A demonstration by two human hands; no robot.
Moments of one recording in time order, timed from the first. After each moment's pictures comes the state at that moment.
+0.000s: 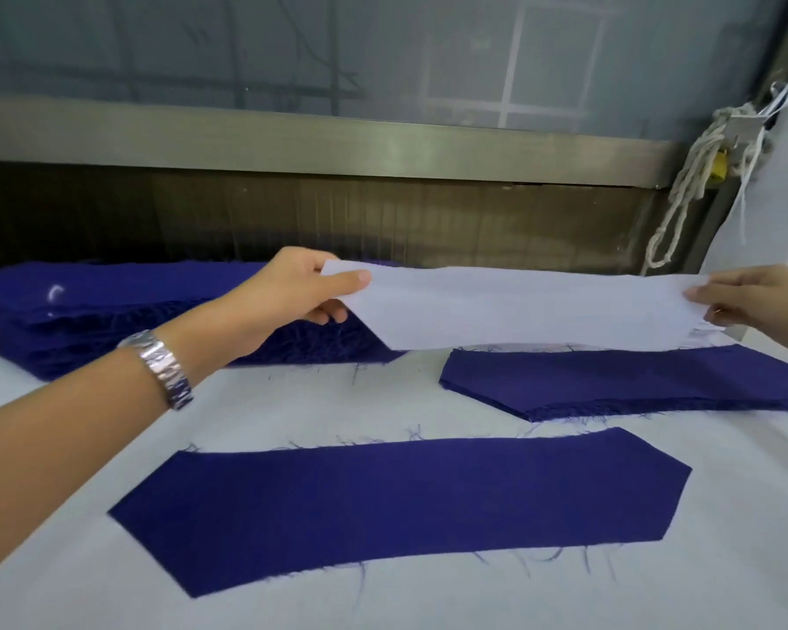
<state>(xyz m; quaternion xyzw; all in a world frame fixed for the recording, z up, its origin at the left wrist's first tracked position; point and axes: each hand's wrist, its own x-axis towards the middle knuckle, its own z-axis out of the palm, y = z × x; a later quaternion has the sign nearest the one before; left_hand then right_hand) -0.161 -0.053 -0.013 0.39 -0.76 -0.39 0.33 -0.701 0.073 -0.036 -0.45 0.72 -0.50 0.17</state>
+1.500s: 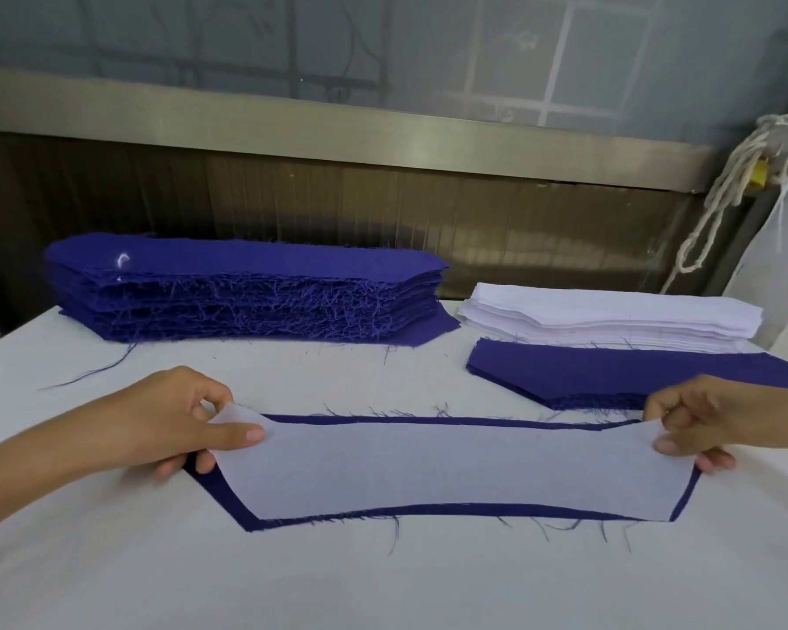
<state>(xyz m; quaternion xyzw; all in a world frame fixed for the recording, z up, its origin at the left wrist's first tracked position) -0.019 0.019 -0.077 0.55 -0.75 -0.35 0.09 -0.612 0.108 -0.095 -0.63 0.63 -0.13 0.43</state>
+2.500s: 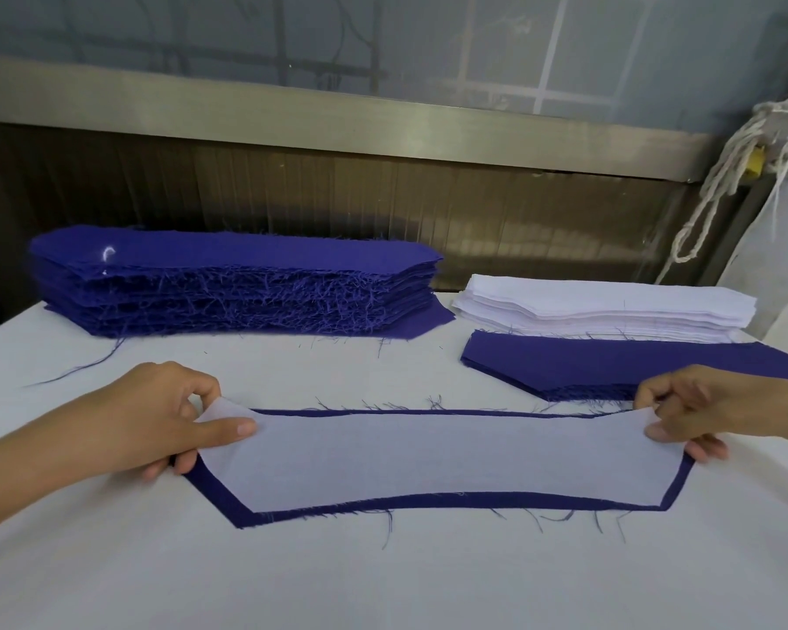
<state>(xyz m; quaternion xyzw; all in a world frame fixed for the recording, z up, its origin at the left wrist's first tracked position) -0.015 0.016 -0.084 0.58 -0.76 -0.27 0.07 -0.588 0.118 -0.079 -0.62 0.64 -0.12 0.42</state>
